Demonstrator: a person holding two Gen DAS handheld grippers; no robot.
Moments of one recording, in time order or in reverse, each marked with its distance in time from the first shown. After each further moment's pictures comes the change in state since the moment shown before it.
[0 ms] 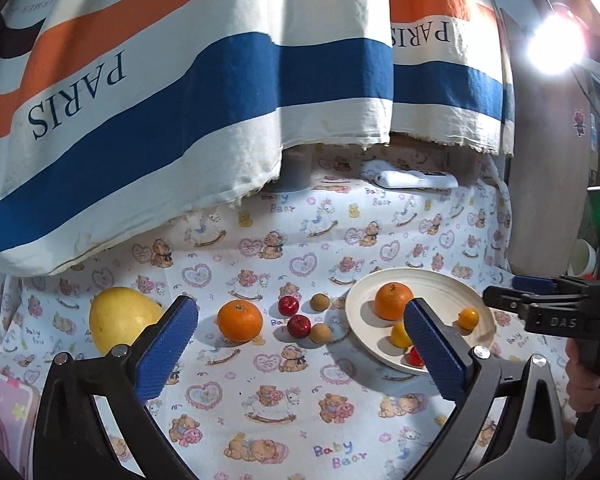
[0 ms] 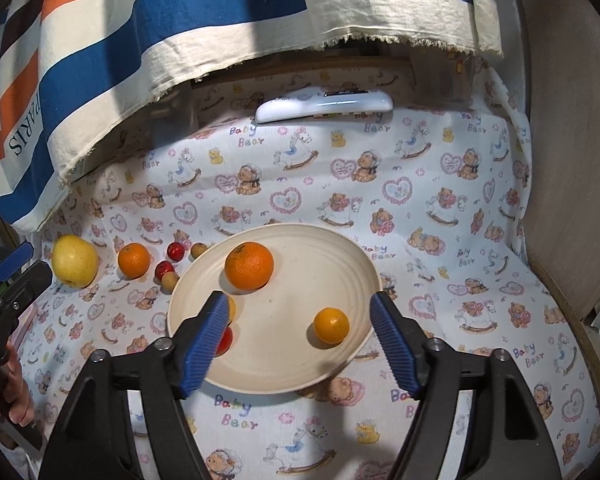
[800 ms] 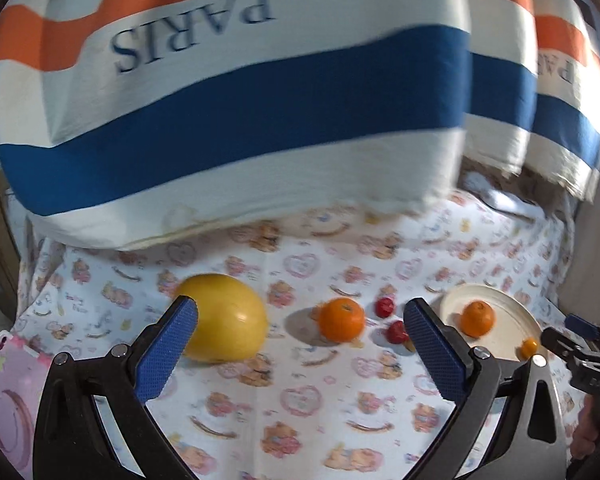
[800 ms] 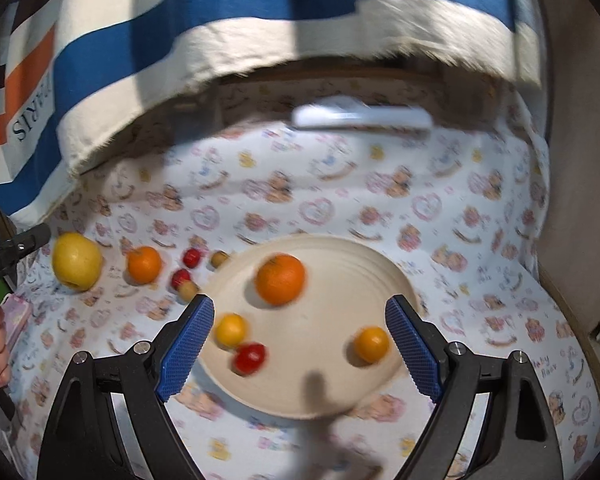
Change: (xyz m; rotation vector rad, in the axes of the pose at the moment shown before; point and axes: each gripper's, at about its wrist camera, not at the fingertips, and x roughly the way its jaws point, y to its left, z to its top) left arm 0.017 0.099 0.016 -0.192 0.116 0.171; right arm 0.010 0.048 0.011 -0.057 -0.025 -0.012
